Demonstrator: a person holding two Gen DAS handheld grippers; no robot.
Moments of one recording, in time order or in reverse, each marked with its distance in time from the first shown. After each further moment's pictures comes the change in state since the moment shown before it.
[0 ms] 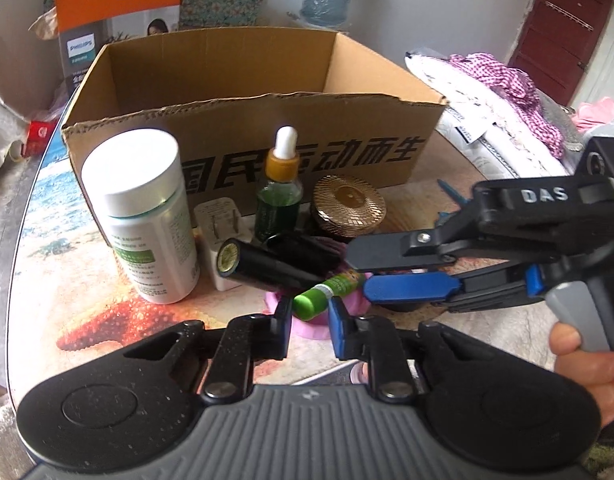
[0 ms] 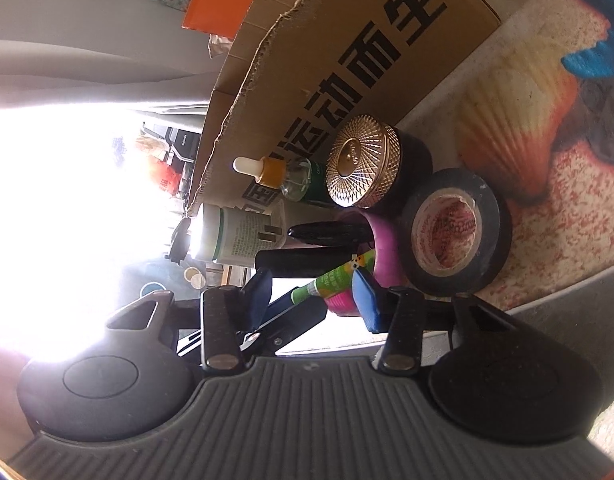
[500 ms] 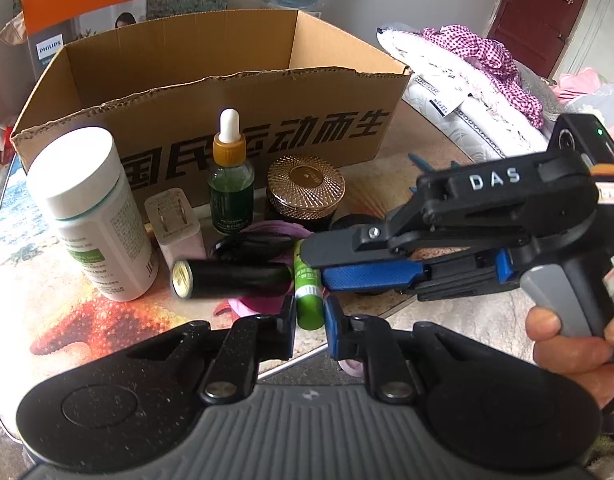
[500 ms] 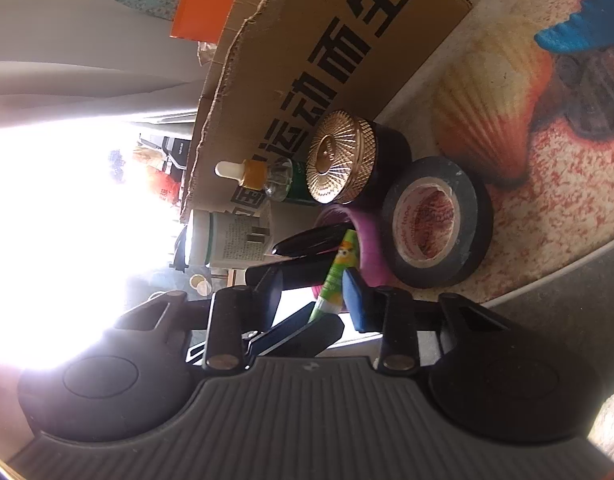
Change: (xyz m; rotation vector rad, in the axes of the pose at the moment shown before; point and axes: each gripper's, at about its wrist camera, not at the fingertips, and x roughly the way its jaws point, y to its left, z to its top) left arm 0.016 -0.018 0.004 0.058 0.065 -0.037; right arm -0.007 -0.012 0.000 0.061 0.001 0.004
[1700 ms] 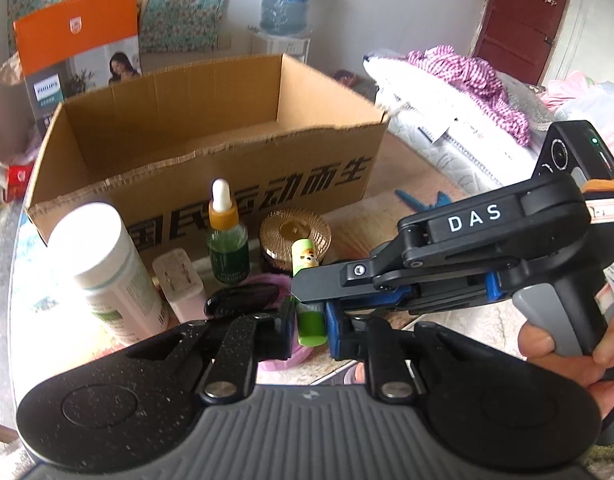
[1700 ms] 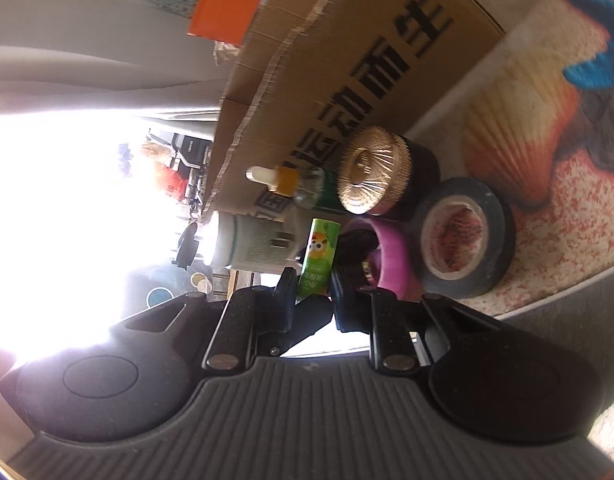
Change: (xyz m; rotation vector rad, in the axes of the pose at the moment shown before) left arm -0.035 -0.015 0.014 0.065 -0.095 0.020; right arm -0.018 0.031 0.020 -0.099 -0.030 0.015
